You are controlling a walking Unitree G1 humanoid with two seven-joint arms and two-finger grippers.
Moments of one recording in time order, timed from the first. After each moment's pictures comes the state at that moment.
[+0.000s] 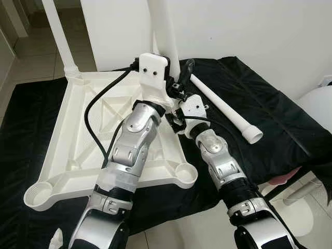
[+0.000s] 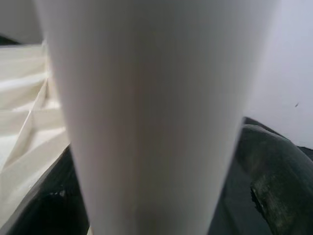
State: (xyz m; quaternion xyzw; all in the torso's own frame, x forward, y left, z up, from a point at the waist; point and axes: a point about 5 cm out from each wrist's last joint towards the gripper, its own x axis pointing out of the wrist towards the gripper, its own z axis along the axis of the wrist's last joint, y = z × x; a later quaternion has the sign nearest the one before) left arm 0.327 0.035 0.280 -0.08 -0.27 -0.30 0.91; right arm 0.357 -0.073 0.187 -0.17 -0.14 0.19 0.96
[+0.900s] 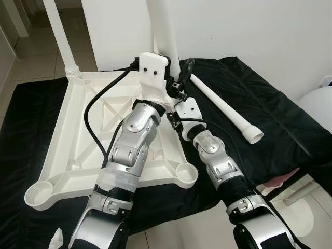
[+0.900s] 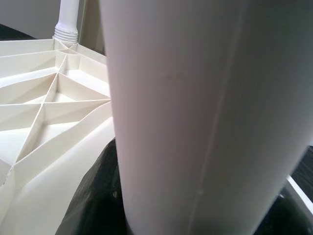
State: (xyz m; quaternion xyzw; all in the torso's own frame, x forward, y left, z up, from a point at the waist) left arm 0.325 0.033 0.282 -0.06 -0.27 -0.30 0.91; right arm 0.358 -0.067 0.184 -0.17 -0.13 0.20 0.96
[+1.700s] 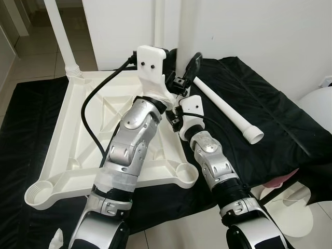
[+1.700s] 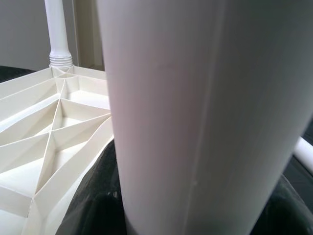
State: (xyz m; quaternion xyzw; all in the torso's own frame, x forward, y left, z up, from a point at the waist) left arm 0.317 0.039 0.296 -0.11 -0.28 -0.33 0.90; right arm 0.358 -0.068 0.185 -0.05 -0.11 0.18 0.98
